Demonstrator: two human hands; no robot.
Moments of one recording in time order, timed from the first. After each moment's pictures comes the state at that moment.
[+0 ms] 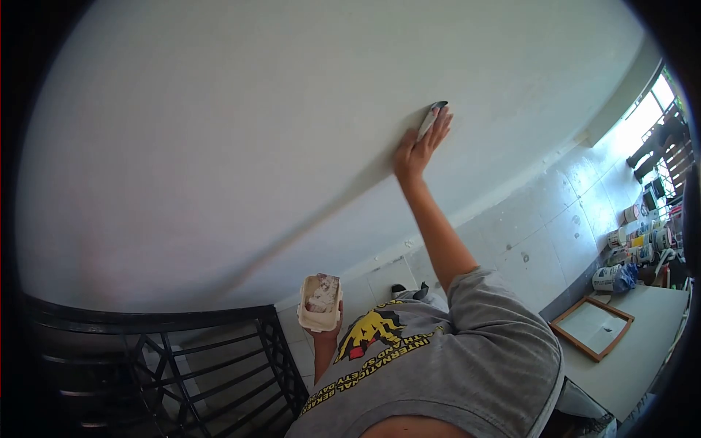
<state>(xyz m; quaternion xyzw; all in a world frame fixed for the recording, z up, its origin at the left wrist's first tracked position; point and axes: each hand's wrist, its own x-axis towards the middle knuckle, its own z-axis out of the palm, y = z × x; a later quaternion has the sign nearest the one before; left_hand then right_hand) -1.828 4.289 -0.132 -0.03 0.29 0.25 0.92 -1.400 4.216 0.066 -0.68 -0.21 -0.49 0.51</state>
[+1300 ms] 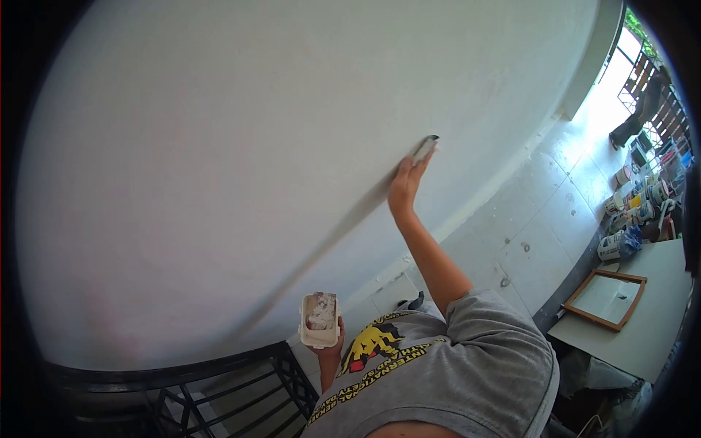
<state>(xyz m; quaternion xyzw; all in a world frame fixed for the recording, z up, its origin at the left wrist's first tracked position) -1.820 4.302 -0.141 0.03 0.28 0.22 0.94 -1.427 4.167 0.028 -0.67 -0.06 -0.32 0.67</state>
